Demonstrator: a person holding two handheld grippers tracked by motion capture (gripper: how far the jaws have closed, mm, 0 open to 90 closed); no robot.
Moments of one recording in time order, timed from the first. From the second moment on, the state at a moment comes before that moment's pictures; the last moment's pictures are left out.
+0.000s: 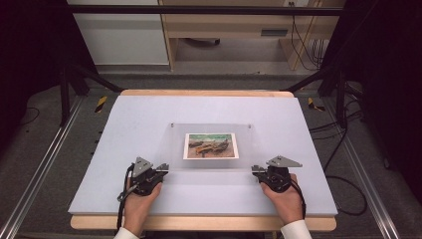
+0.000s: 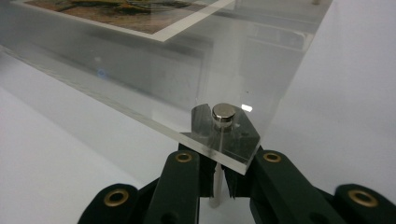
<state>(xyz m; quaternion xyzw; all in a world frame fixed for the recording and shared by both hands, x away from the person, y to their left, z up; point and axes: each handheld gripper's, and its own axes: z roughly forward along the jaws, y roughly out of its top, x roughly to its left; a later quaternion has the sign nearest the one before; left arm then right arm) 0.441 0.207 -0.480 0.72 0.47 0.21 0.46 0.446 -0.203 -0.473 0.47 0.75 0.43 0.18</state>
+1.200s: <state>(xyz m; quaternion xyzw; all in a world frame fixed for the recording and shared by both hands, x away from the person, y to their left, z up) 0.424 0.222 -0.457 0.74 0.44 0.19 0.47 0.411 -0.218 -0.458 0.45 0.75 0.43 0.20</state>
